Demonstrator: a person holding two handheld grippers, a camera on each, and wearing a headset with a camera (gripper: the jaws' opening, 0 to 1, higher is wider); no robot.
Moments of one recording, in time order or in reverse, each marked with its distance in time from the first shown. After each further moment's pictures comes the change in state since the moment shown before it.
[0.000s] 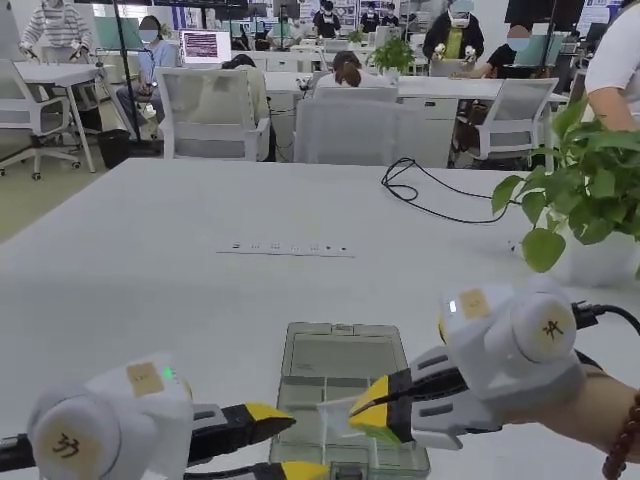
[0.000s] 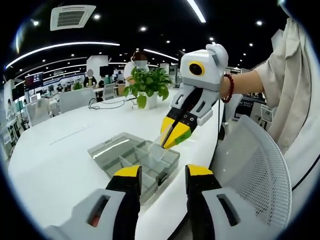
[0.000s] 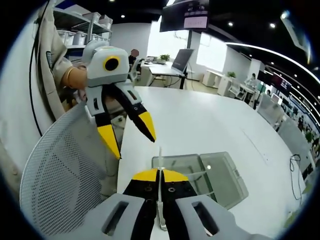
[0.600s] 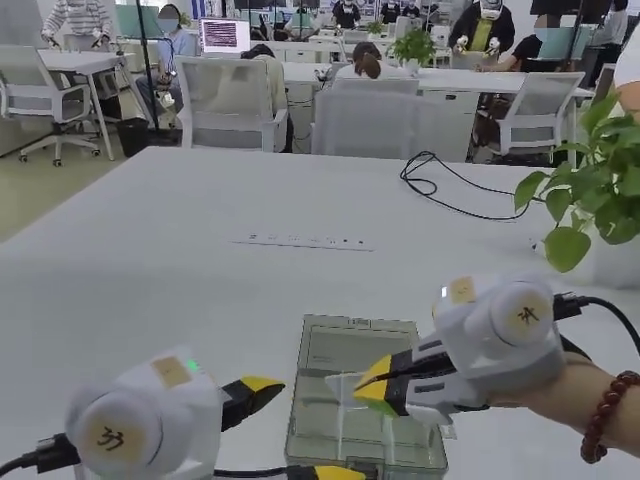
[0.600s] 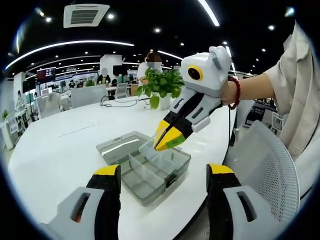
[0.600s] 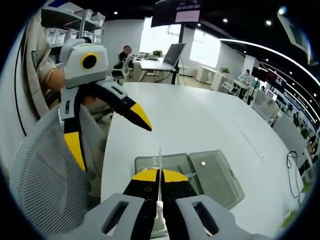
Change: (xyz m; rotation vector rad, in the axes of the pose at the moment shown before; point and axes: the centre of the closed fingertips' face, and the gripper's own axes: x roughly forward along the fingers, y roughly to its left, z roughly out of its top) left arm 0.006 0.016 -0.004 -0.060 -0.024 0.106; right arm 0.024 -0.027 -0.005 0.017 0.034 -0.054
